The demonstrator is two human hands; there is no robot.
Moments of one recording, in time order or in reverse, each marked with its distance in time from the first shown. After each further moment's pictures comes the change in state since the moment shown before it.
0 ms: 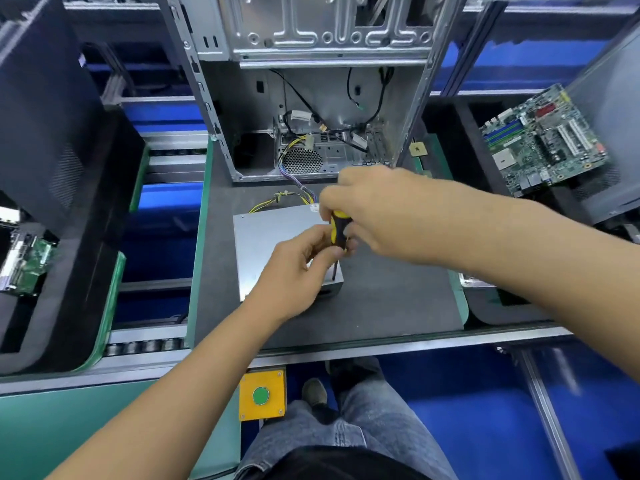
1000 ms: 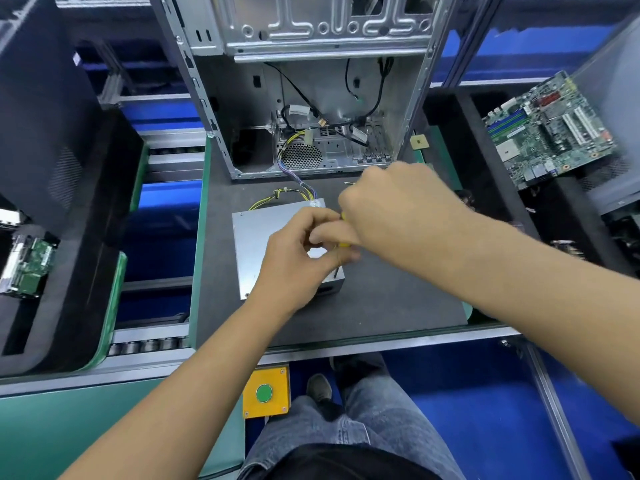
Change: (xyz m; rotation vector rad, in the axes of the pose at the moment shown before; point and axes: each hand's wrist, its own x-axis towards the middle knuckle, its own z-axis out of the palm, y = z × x) left_hand 0.006 0.002 0.004 -0.089 0.096 0.017; right_hand -0.001 -0.010 0.003 -0.213 0.135 0.166
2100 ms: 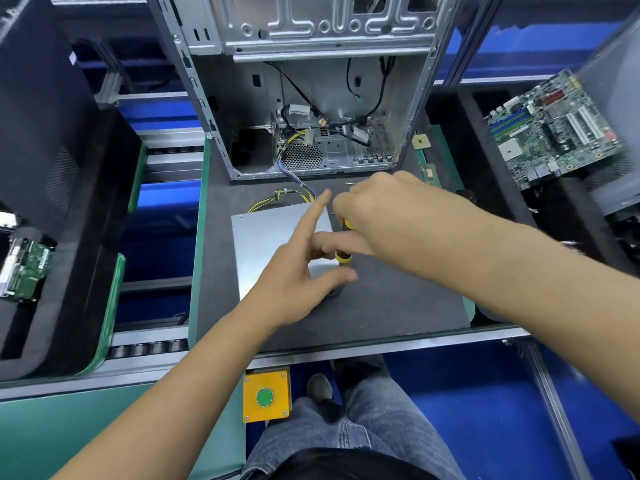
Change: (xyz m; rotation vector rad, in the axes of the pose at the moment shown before) left_hand -0.005 -0.011 -0.011 0.064 -0.220 -0.040; right_hand 0.002 0.008 0.012 0.115 0.031 -0.155
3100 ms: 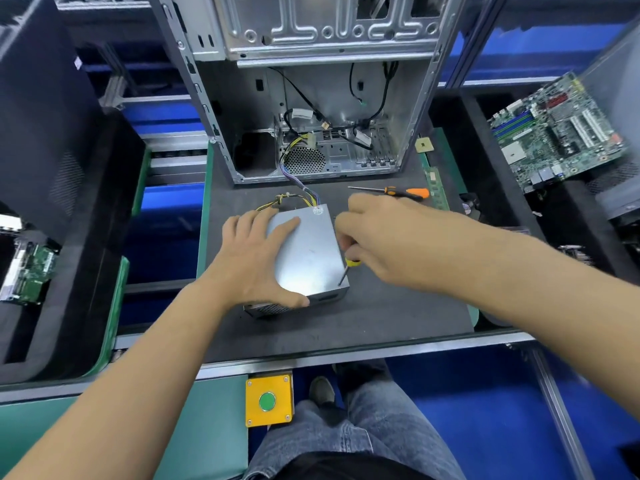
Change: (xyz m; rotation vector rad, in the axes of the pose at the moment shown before) left_hand 0.013 -0.047 -0.067 1.209 -0.178 -0.146; right_hand -0.004 0.004 0.015 0.160 -0.116 -0.033
